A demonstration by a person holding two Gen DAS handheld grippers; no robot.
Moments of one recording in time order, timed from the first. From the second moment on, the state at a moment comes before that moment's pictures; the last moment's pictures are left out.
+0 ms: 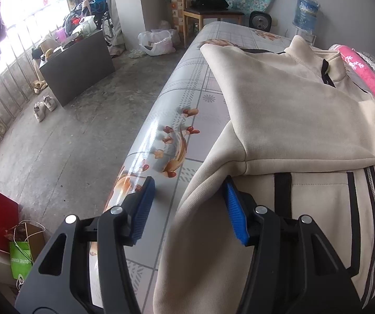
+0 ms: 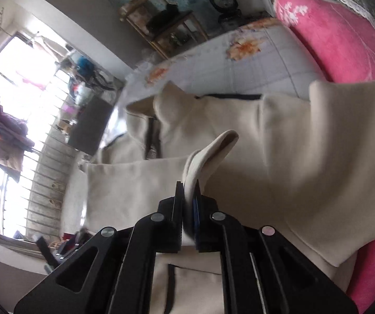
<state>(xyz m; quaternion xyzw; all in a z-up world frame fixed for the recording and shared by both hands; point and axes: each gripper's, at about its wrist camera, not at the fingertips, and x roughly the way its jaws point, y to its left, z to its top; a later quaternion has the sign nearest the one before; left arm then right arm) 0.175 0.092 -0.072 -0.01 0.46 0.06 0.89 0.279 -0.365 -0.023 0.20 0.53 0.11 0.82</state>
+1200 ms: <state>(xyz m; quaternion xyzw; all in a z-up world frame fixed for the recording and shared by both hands) 0.337 0.093 -0.059 -0.08 0.48 -0.01 0.88 0.265 -0.385 -0.024 0.18 0.48 0.11 0.85</state>
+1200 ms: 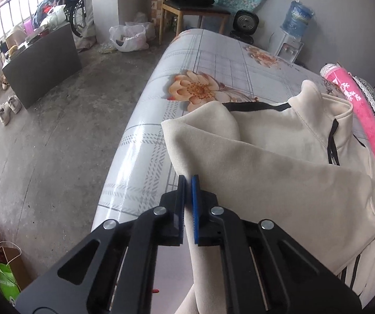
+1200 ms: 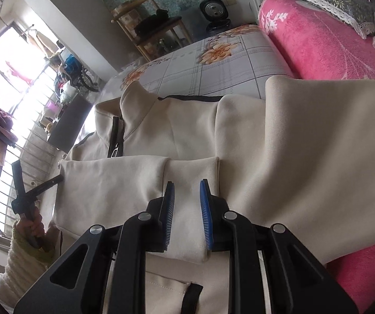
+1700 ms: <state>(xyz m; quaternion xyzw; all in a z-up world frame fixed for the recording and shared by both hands) 0.331 0.126 -0.065 -0.13 0.47 -0.02 0.87 0.283 -0.333 -0.056 0.03 0.51 0.10 0.85</state>
